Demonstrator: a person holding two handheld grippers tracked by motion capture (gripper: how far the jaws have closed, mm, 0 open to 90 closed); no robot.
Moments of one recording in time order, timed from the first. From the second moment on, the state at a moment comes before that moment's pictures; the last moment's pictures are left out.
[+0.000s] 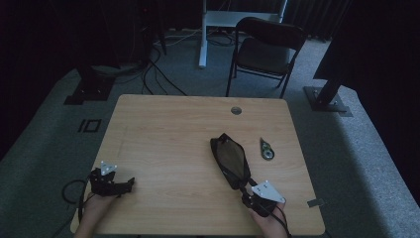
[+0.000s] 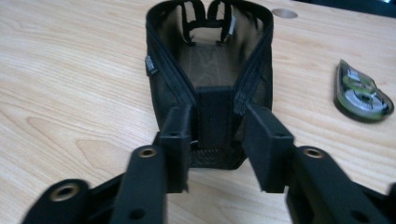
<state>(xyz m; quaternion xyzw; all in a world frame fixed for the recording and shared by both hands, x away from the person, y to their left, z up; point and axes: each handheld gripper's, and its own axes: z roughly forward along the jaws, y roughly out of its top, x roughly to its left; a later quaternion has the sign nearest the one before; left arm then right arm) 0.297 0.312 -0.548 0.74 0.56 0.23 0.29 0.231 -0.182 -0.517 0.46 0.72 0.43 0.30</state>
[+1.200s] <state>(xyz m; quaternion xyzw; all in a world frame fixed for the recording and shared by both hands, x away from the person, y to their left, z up) 0.297 0.312 -0.548 0.74 0.56 0.23 0.29 0.298 -0.216 -0.462 0.46 0.68 0.48 0.32</state>
